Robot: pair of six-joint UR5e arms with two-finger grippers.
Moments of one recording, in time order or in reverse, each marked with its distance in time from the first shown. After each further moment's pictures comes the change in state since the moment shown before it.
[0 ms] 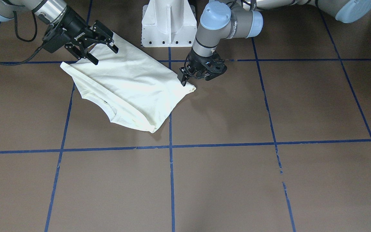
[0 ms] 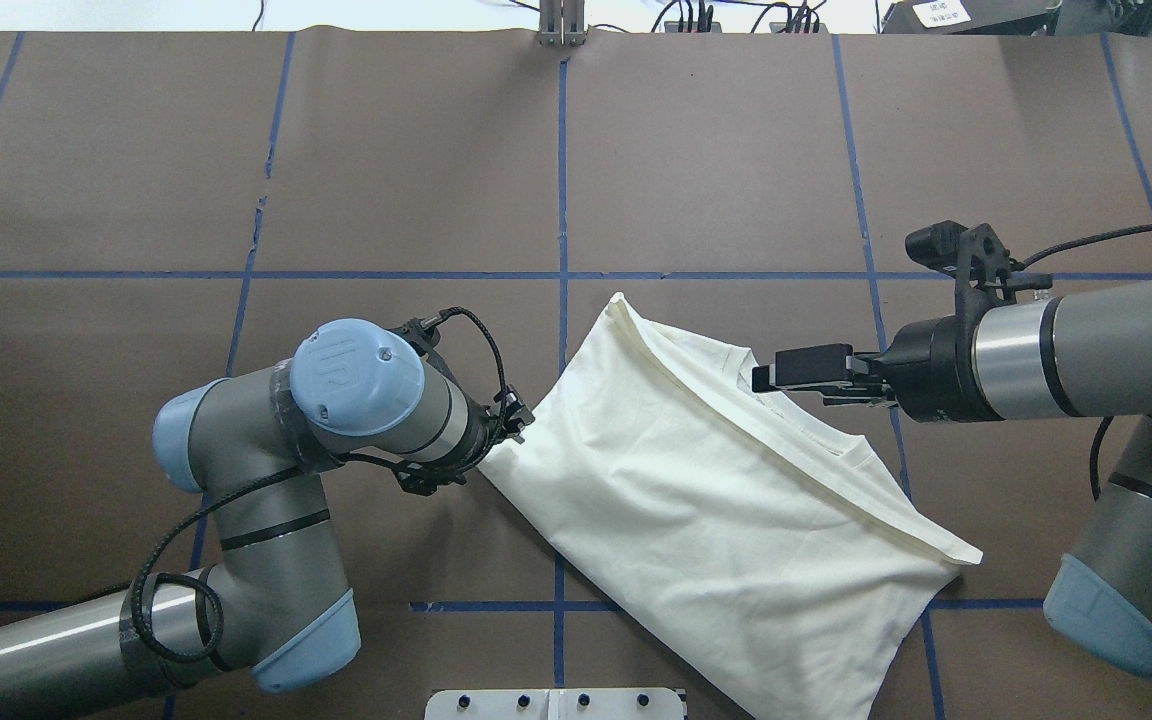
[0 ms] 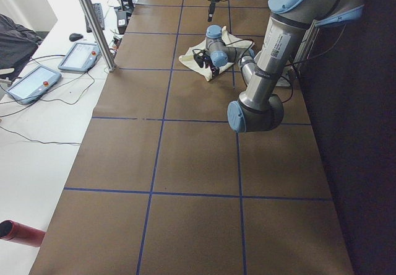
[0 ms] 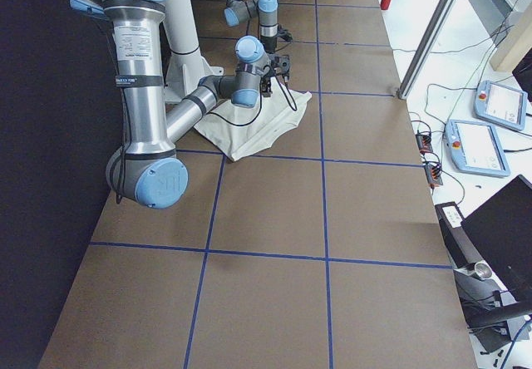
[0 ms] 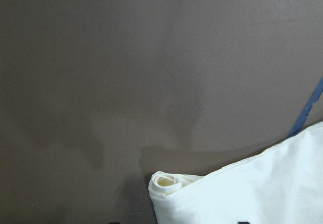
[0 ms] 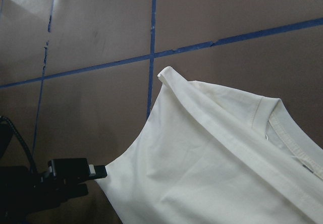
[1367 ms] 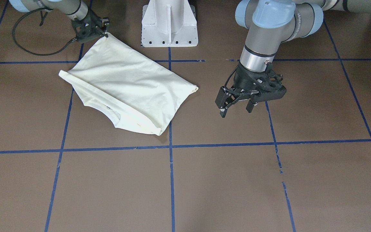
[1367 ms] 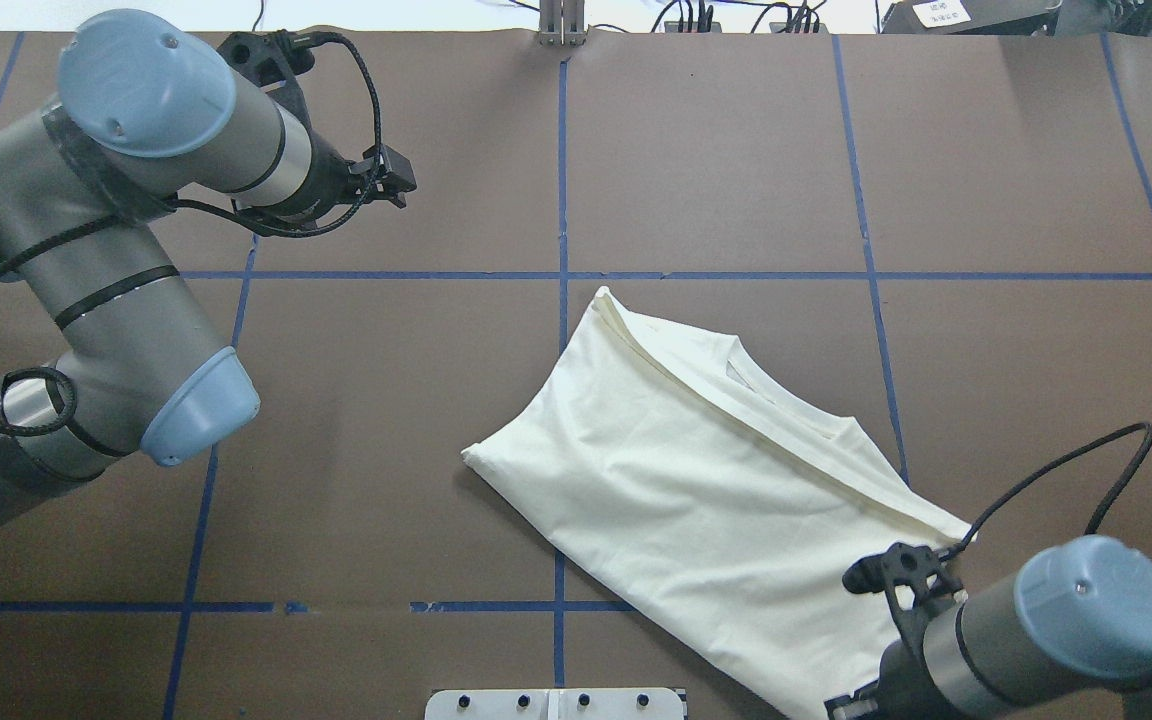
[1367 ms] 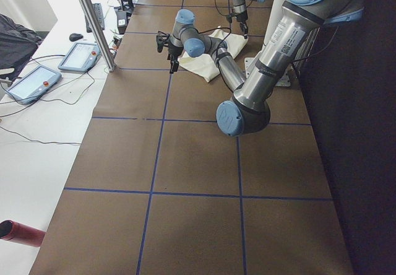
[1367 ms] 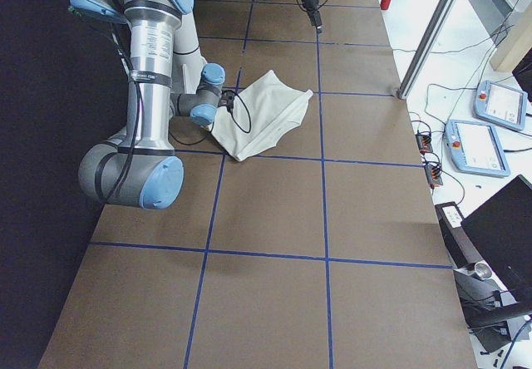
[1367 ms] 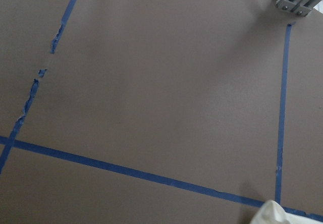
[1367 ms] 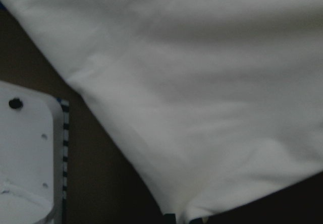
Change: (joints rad) left arm -0.354 -0.008 -0.113 0.171 0.017 0.562; right arm -0.554 -0.227 0.047 -0.153 -0.024 -0.046
